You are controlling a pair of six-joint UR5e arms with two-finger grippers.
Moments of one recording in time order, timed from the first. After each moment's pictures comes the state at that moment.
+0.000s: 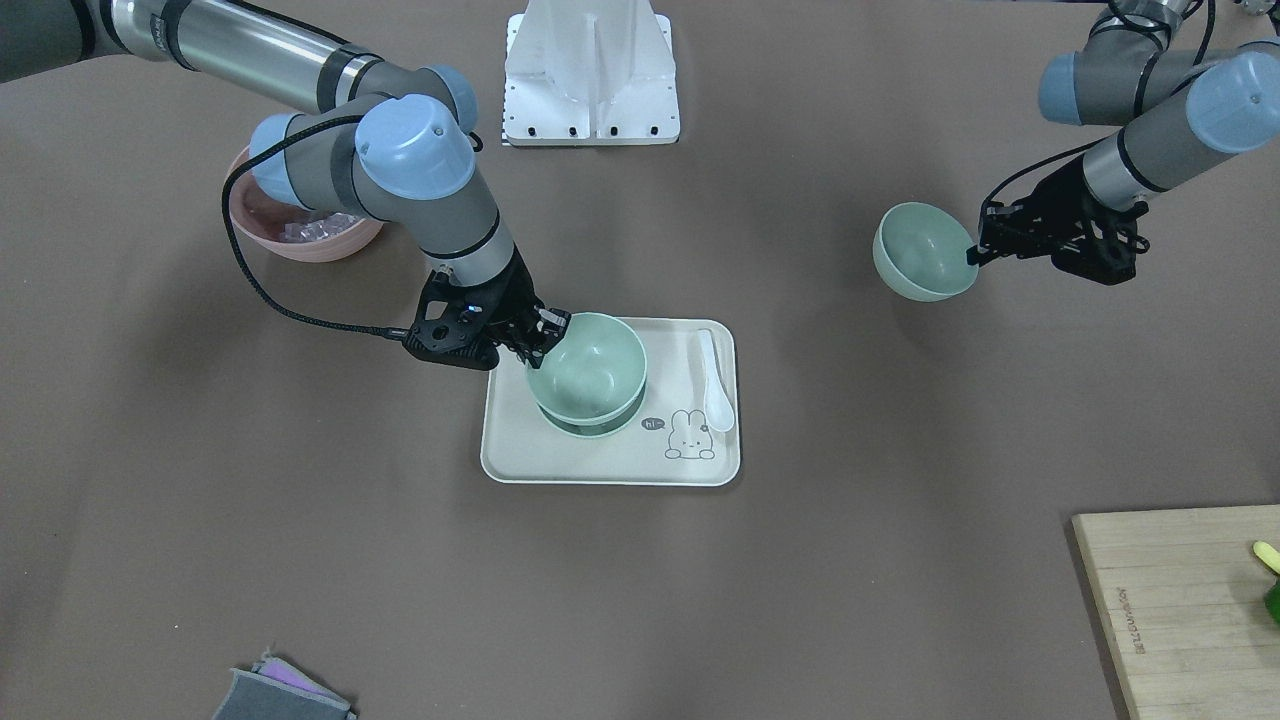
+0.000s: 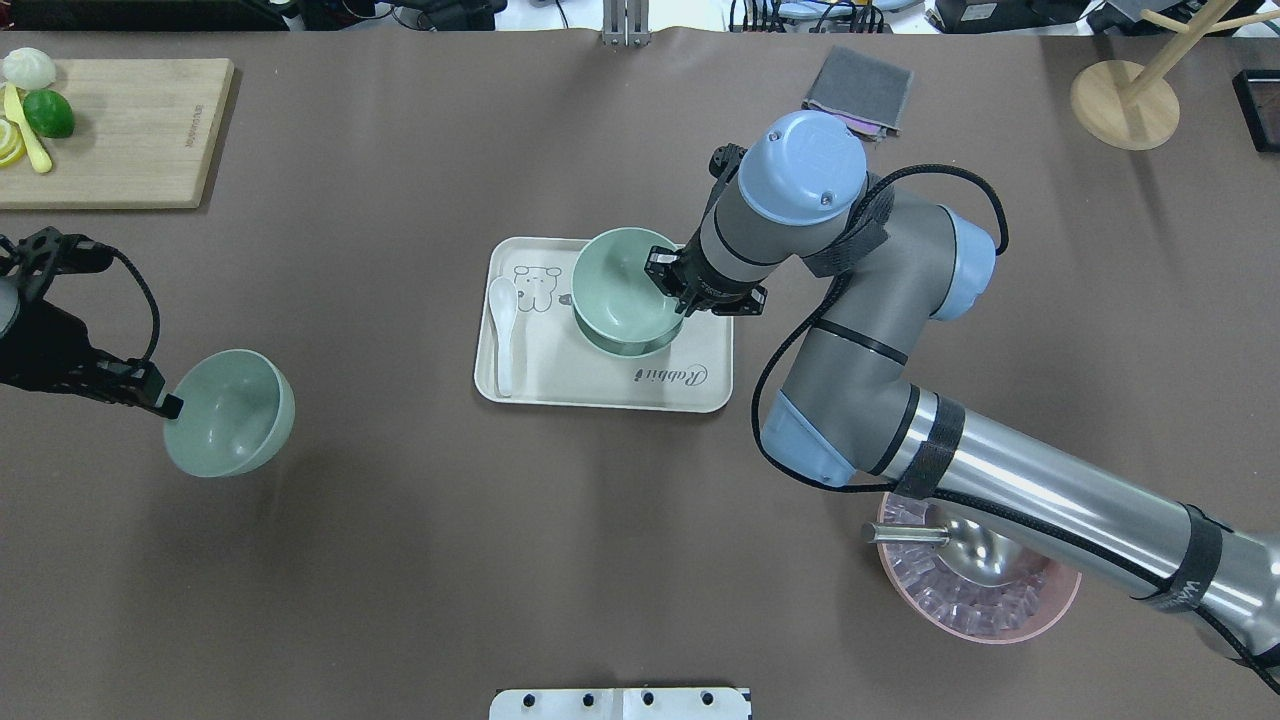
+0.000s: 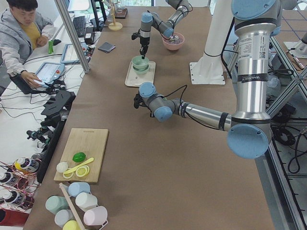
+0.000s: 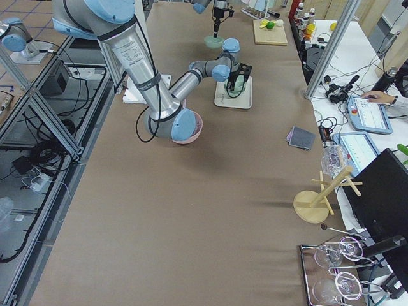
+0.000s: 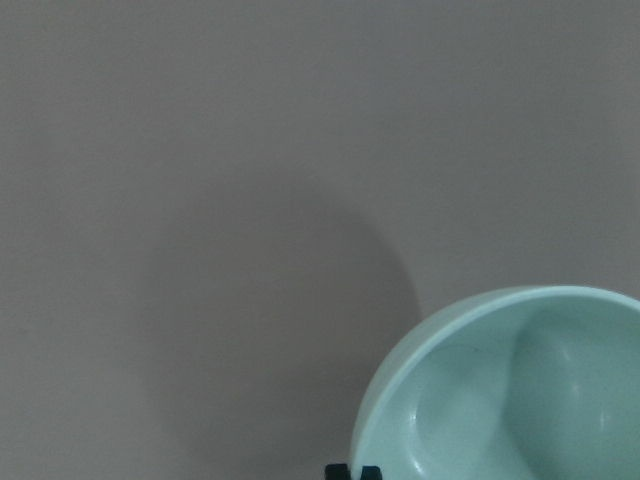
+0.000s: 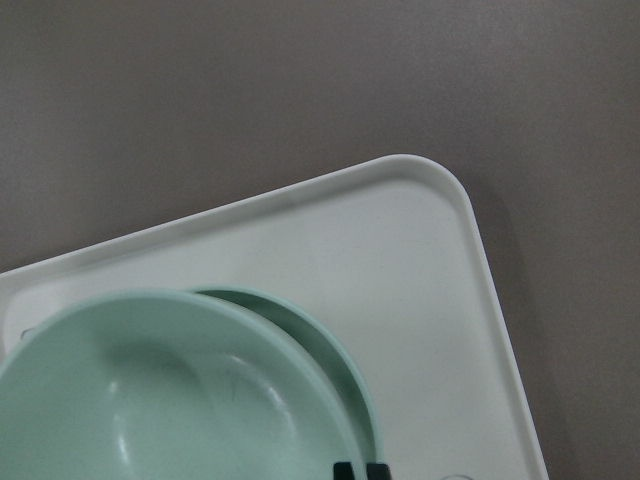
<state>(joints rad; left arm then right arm) -0.94 -1.55 -1.79 -2.17 -2.46 -0.84 0.63 -0.87 1.54 -1.31 1.96 1.50</state>
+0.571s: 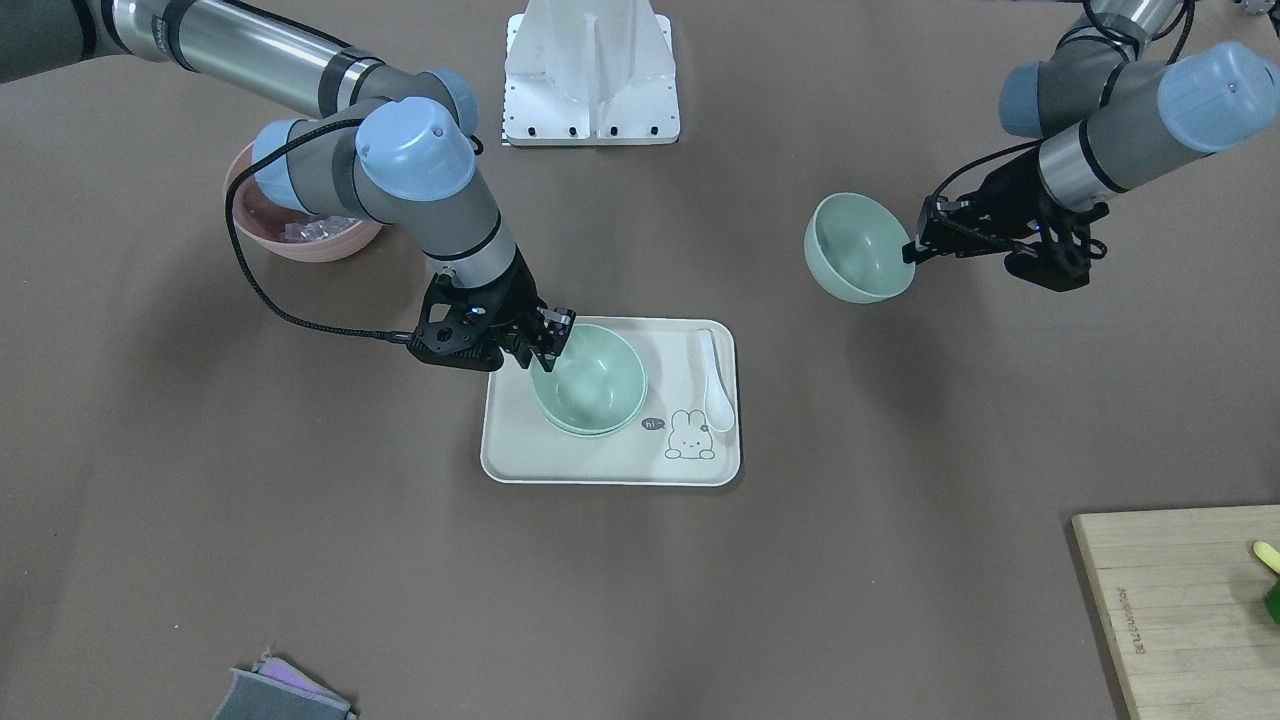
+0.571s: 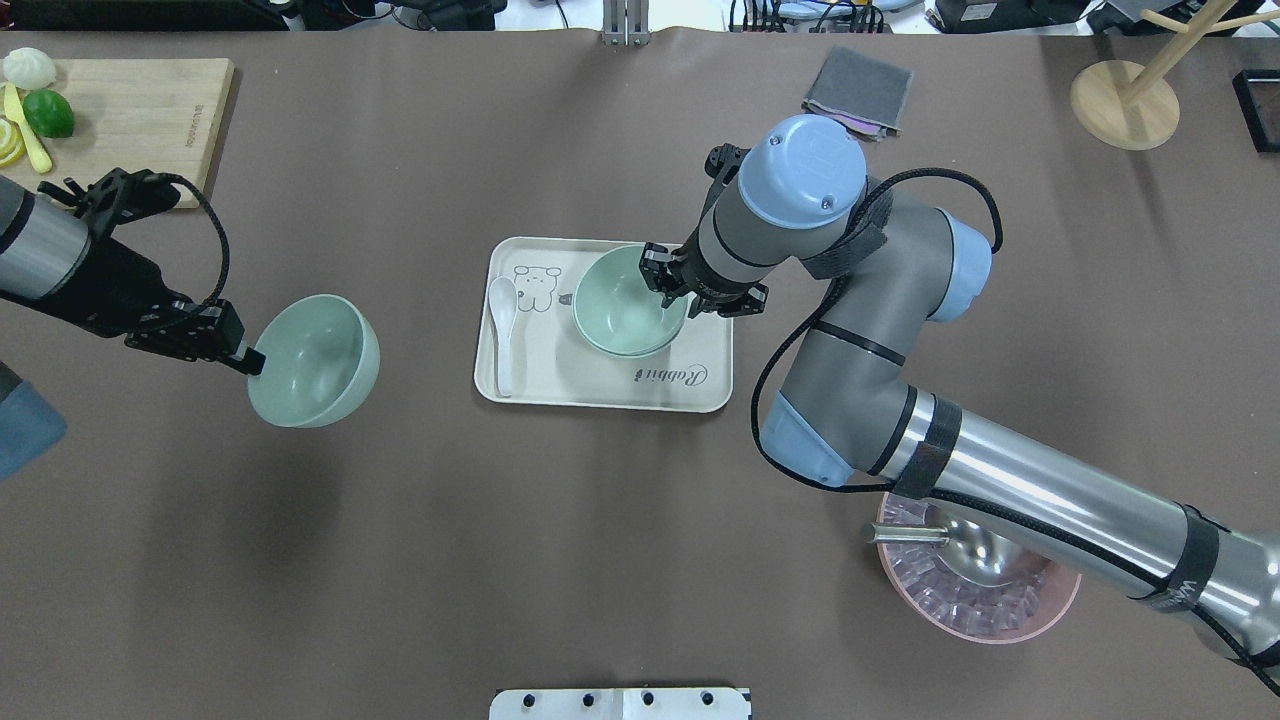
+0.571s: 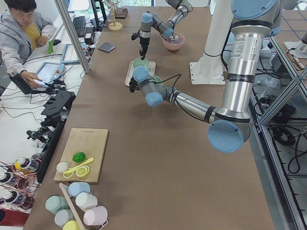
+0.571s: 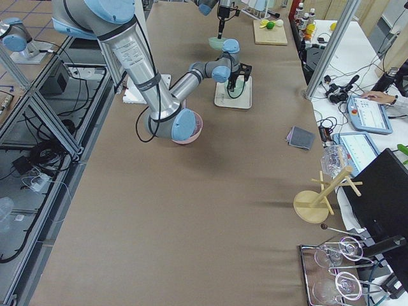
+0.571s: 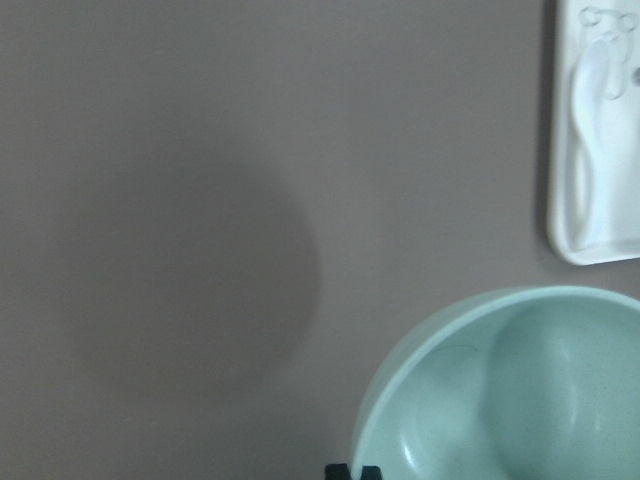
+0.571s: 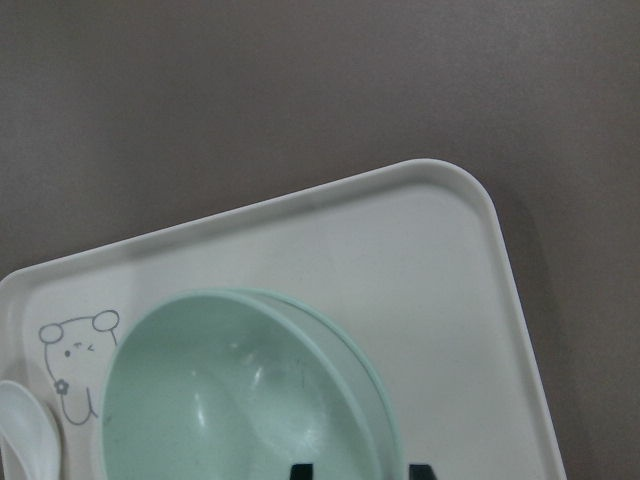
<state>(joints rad) -0.94 -1.74 -1.79 -2.16 -2.54 -1.08 0.63 -0.87 1.52 -1.26 1.95 1.49</state>
